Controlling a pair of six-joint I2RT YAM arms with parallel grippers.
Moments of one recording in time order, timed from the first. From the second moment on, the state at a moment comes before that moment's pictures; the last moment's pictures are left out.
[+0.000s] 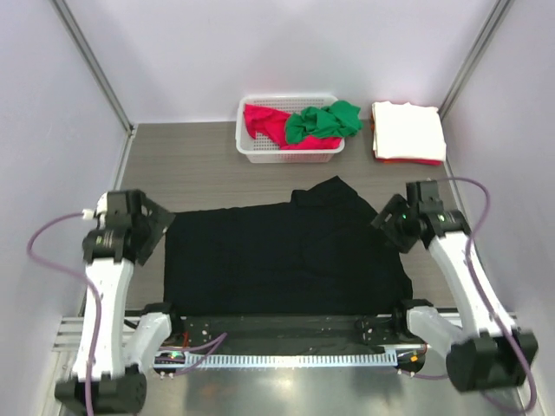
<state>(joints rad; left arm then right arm) 0.06 0.75 1.01 -1.17 -0.19 -0.94 0.06 0.87 0.85 -1.00 -0.06 0.80</state>
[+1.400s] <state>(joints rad) 0.14 1.52 1.06 -0.69 -0.02 -0.60 0.15 1.99 1.37 -0.46 -0.08 0.60</state>
